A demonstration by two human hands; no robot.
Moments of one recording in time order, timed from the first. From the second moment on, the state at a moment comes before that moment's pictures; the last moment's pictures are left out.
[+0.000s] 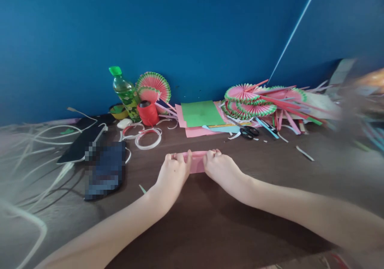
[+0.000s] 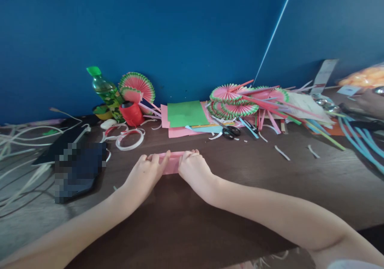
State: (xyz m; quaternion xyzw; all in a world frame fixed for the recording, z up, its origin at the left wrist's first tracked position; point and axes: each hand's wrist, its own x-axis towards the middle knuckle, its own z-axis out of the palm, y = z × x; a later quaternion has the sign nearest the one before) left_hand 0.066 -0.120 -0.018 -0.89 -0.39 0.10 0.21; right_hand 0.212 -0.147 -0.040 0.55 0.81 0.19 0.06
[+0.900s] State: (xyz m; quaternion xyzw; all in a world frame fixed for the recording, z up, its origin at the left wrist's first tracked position) left_hand 0.051 -0.076 -0.020 -0.94 -0.34 -0.09 -0.03; right_hand 0.264 -0.089 -0.025 0.47 0.84 -0.21 -0.18
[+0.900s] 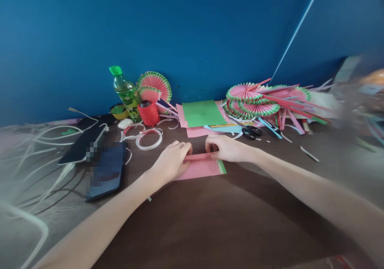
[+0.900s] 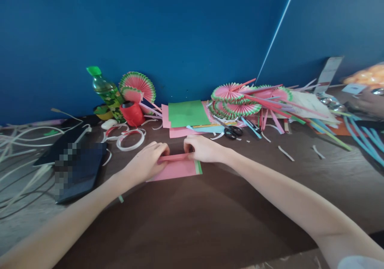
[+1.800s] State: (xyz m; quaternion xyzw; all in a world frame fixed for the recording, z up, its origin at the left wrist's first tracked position) left_hand 0.048 -0.073 -0.008 -0.92 -0.31 -0.20 0.11; right_hand 0.265 -0.098 -0.007 0.43 0.87 0.08 -0.21
